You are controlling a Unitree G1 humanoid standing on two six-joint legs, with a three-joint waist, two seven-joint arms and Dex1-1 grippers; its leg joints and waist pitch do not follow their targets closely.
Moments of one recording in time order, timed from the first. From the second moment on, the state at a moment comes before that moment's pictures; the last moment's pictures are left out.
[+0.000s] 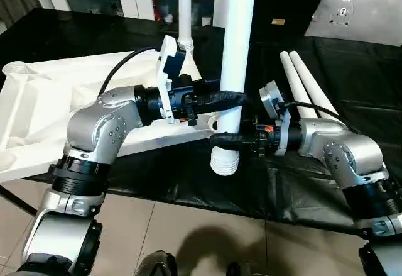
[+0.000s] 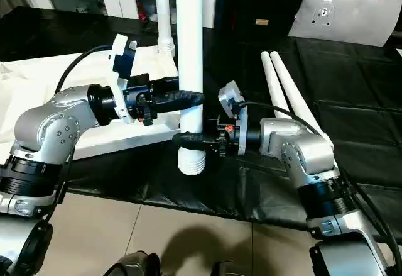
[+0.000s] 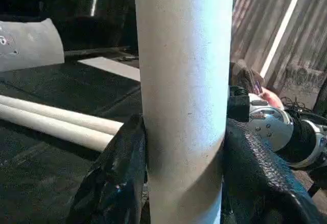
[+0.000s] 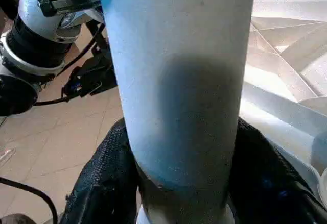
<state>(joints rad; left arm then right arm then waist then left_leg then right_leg) -0.72 0.32 -0.08 0.11 -0.61 0.63 -1.04 -0.58 -0.43 0.17 0.17 0.54 0.63 1.15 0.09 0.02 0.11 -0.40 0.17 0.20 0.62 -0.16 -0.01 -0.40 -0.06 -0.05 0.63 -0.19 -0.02</state>
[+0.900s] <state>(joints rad) -0.64 0.19 -0.08 0.02 -0.38 0.51 -0.59 -0.51 -0.16 0.10 0.14 0.42 0.46 0.69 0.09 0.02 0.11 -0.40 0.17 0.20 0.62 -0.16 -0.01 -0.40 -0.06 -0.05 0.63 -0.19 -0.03</state>
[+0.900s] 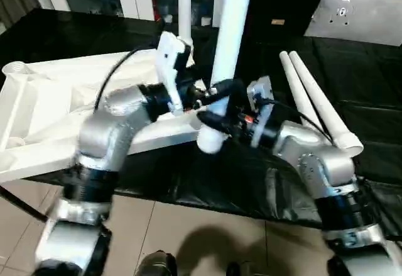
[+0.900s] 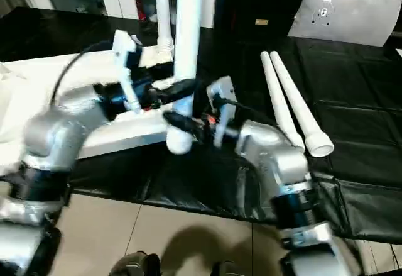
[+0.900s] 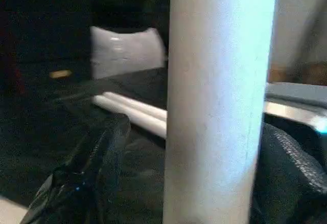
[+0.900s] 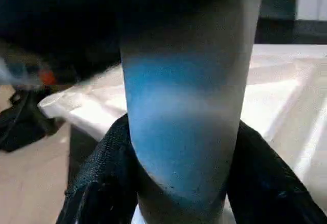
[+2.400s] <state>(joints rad) -0.62 0.14 -0.03 0.01 -0.32 0.50 -0.42 -0.53 -0.20 0.08 0.11 0.34 0.39 0.62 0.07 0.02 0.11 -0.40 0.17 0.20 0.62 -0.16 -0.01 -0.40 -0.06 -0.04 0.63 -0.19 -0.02</state>
